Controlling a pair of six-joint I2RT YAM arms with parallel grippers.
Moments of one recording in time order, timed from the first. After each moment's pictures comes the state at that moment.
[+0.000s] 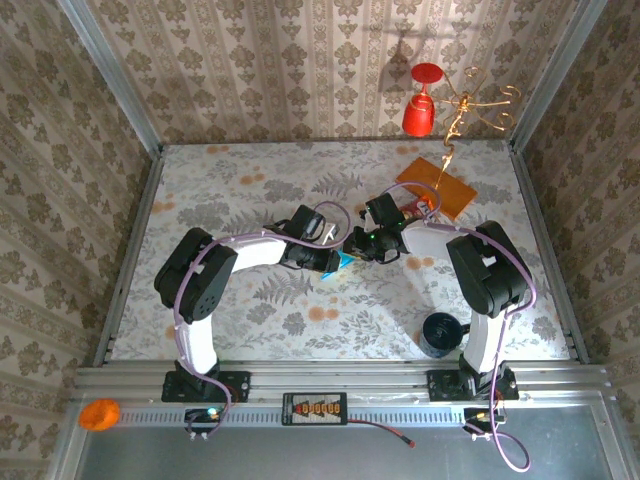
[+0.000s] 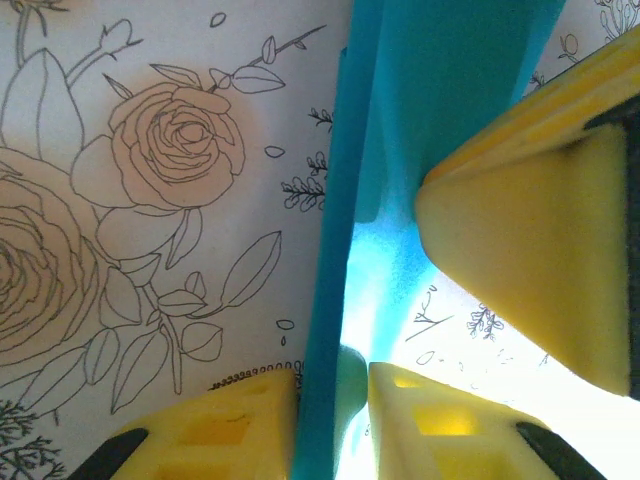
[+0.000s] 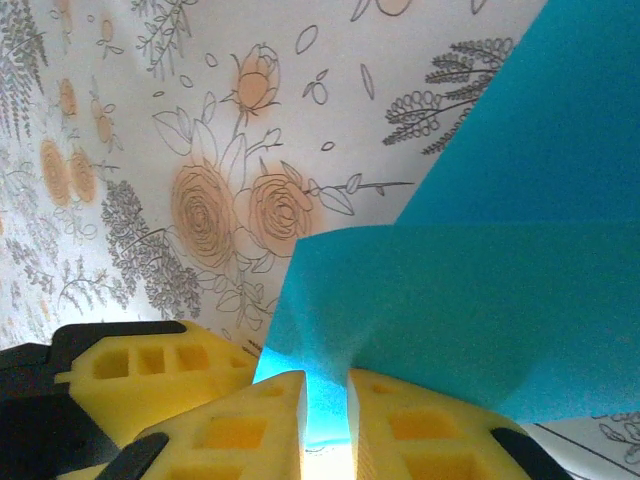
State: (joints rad) left arm -0.70 1.89 1.07 -0.22 0.37 -0.32; right arm 0.44 1.88 1.07 -0.19 -0.43 0.71
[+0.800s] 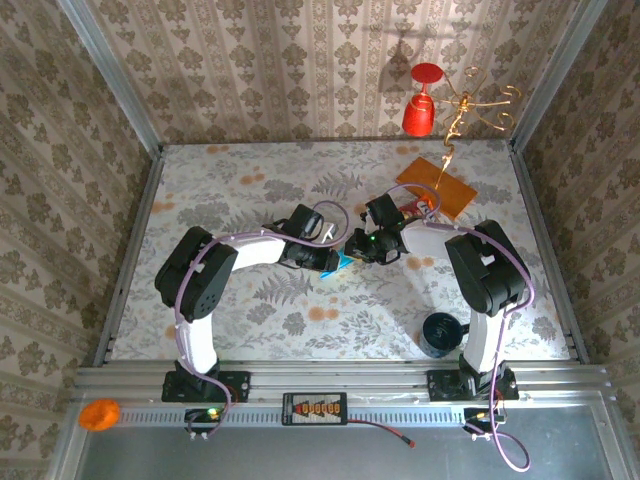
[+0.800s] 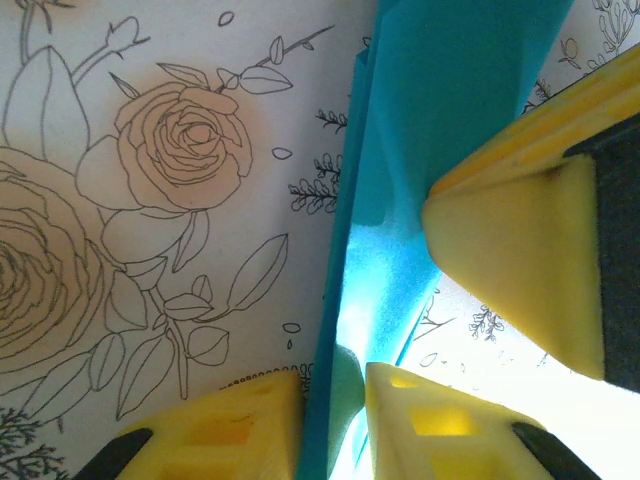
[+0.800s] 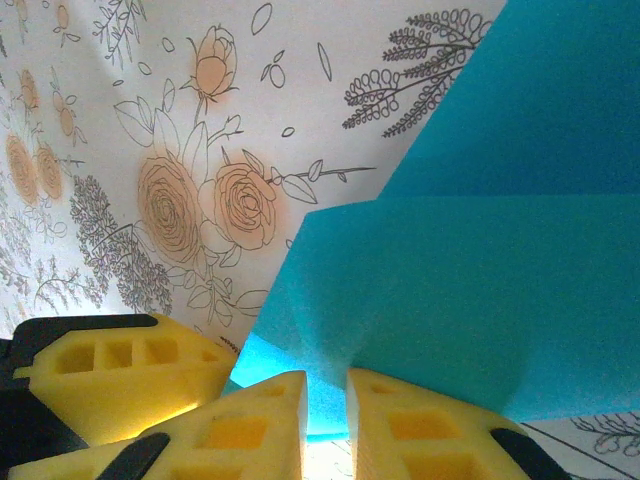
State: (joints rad) left arm -0.68 1.90 1.07 -0.22 0.40 -0.32; right arm 0.44 1.89 1.08 -0.23 -0.42 0.71
